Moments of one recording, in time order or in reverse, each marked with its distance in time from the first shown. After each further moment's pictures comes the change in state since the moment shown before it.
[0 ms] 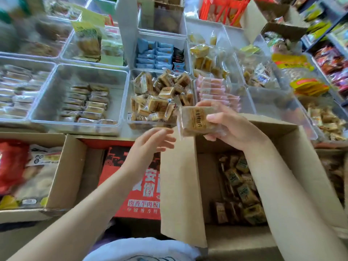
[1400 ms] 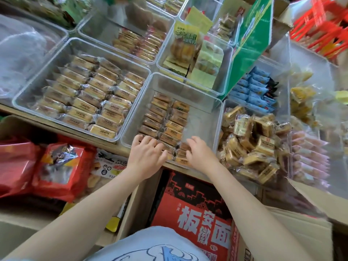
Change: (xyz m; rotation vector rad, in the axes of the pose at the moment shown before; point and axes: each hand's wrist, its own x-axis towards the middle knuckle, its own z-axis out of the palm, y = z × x) left_hand 0.132 -0.108 -0.342 1.474 0.273 0.137; right_hand 0.379 0.118 0.172 -1.355 0.026 0.322
